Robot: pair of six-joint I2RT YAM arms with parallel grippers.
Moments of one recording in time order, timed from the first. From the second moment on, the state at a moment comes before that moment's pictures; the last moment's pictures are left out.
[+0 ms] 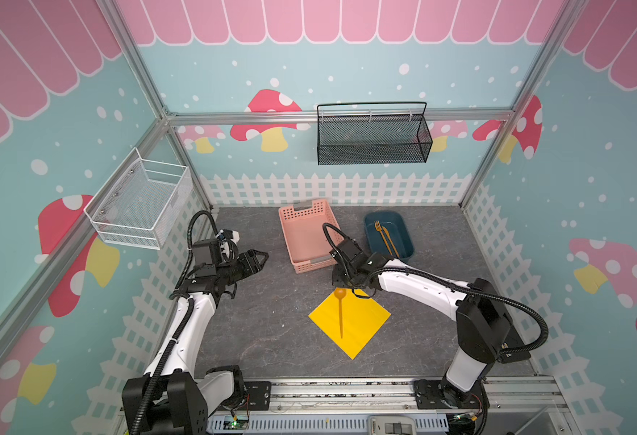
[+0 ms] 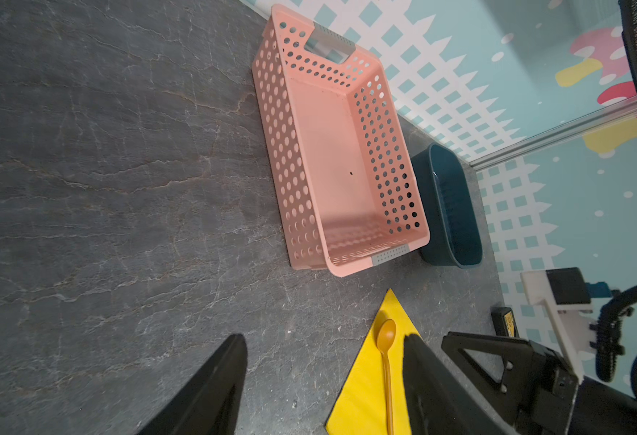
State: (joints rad) left arm 0.14 1.14 0.82 -0.37 0.57 -0.41; right arm 0.79 1.74 1.36 -0.65 0.14 0.77
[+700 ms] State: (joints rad) left arm 0.19 1.19 0.82 -0.37 0.57 -0.41; right arm 0.33 1.86 1.60 -0.76 -0.03 0.32
